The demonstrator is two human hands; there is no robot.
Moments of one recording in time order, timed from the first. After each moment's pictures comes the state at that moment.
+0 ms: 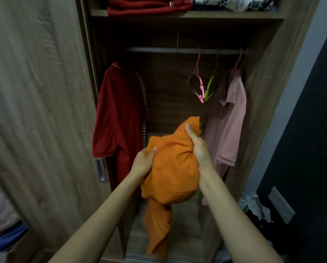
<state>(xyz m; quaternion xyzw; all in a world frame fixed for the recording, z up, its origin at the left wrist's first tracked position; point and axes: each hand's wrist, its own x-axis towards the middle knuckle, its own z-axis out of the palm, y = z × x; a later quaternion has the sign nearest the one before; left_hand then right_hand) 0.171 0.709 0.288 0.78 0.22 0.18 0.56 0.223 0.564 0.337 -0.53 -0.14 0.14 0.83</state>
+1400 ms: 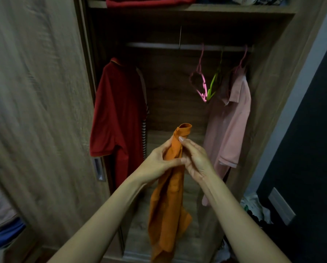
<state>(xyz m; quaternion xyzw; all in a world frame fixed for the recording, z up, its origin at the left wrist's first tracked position) 0.162 0.681 0.309 0.73 -0.06 0.10 0.67 0.252 0.570 0.303 -0.44 -0.15 0.26 0.85</state>
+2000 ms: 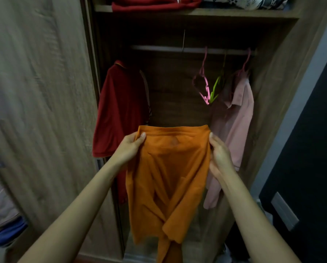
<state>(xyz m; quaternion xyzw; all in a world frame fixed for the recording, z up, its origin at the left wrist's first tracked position) 0.169 0.763 0.315 0.74 0.10 0.21 0.63 0.283 0.540 0.313 -0.49 -0.11 0.12 0.86</state>
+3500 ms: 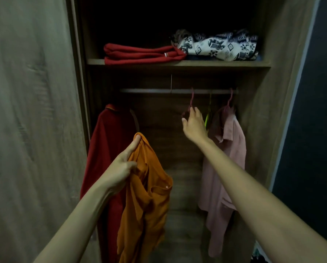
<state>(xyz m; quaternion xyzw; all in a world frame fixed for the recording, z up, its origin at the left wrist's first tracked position) 0.188 0.781 0.396 0.75 0.00 0.19 0.64 0.429 0.638 0.443 -0.86 -0.25 -0.27 0.35</state>
